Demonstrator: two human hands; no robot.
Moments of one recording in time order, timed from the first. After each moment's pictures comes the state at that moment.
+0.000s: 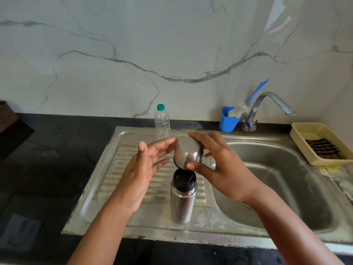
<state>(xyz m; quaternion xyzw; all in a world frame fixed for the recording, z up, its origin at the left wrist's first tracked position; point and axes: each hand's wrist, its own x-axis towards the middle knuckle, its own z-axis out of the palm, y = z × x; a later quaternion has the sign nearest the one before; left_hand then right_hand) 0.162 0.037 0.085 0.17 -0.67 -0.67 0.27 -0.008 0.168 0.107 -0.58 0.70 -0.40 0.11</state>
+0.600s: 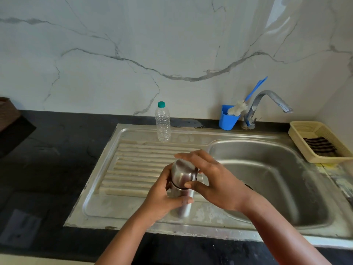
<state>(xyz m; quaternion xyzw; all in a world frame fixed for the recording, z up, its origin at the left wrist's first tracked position) 0.159 0.070 0.003 0.24 -0.71 -0.64 0.20 0.007 0.184 0.078 -0.63 0.67 -0.33 0.19</state>
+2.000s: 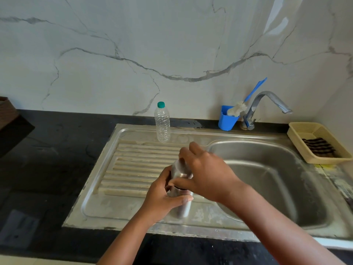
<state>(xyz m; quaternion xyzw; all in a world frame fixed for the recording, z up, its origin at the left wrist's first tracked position) 0.157 0.069 -0.004 0.26 -0.72 -0.61 0.20 0.022 0.158 0.100 -0.64 0.76 -0.14 -0.02</state>
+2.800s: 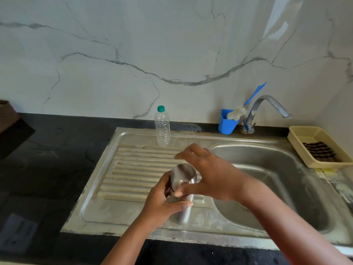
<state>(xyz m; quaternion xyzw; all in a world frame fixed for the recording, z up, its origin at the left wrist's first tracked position) 0.156 0.070 -0.005 0.25 -0.71 -0.62 0.21 -0.001 0.162 0.109 -0.67 0.71 -0.16 0.13</state>
